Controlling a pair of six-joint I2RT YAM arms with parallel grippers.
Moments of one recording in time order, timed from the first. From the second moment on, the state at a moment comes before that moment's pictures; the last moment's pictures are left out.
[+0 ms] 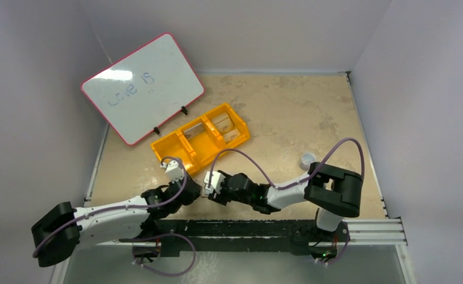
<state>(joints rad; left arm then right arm) -1.02 0.86 0.20 -0.18 -0.54 -1.22 1.24 1.68 0.58 0.63 0.12 -0.20</state>
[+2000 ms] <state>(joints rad) -0.90 1.13 0.36 -0.06 -0.58 -1.06 1.06 1.48 0.54 0.56 -0.02 0.11</state>
